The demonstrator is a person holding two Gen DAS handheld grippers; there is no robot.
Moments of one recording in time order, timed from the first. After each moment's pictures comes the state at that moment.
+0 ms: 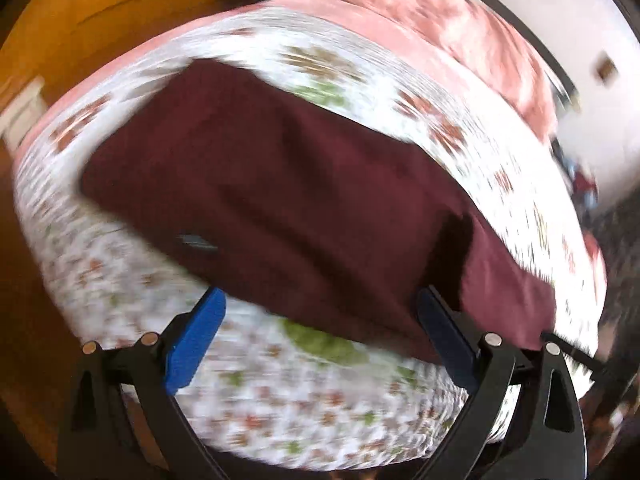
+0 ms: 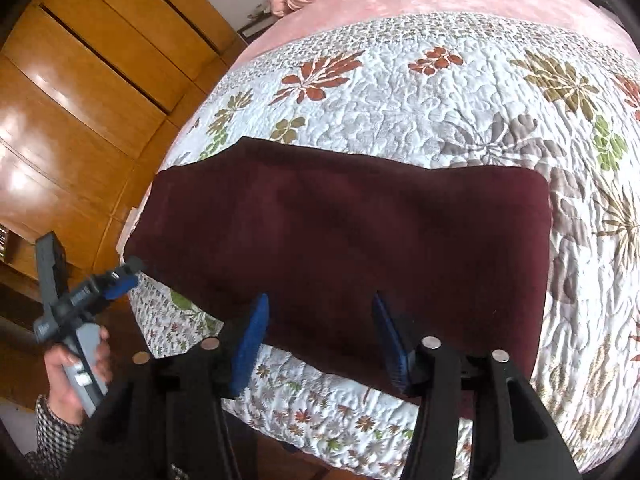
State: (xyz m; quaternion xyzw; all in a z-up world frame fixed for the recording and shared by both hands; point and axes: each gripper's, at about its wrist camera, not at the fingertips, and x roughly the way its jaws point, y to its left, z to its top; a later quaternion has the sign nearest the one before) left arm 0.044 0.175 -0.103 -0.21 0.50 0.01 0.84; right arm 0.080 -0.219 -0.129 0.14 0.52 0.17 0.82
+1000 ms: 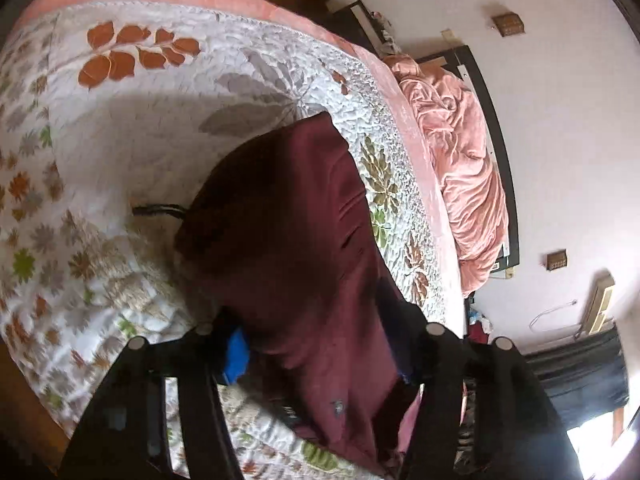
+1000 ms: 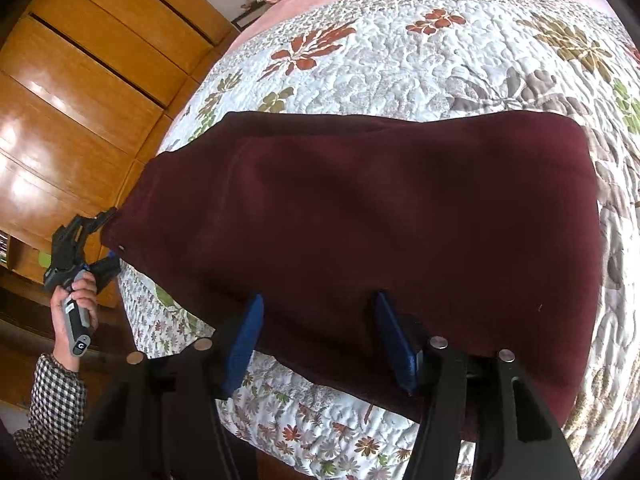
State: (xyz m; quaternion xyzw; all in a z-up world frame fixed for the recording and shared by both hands) left arm 0.084 0.314 -0.155 -0.50 0.38 -0.01 0.78; right arm 0.100 -0.210 -0.176 0.16 0.54 0.17 0.81
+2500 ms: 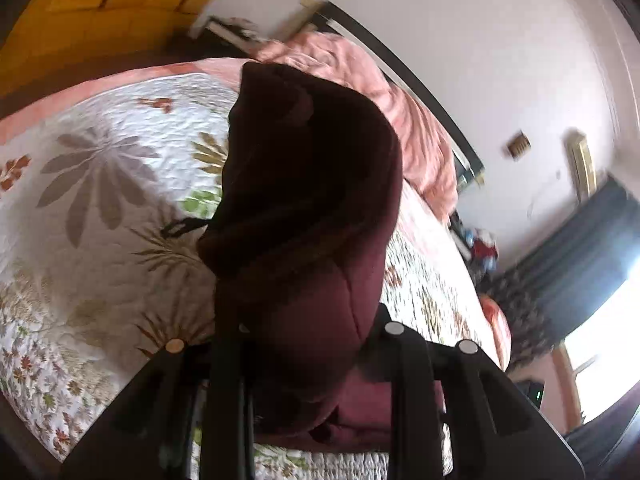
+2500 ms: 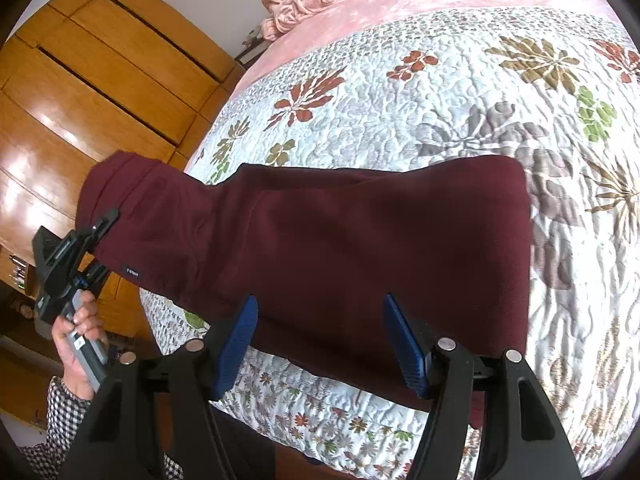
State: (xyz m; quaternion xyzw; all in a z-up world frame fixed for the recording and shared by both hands) left arm 0.085 0.159 -0.049 -0.30 0.34 -0.15 0.88; right arm 0.081 -0.249 -0.138 0.21 0.49 0.17 0.83
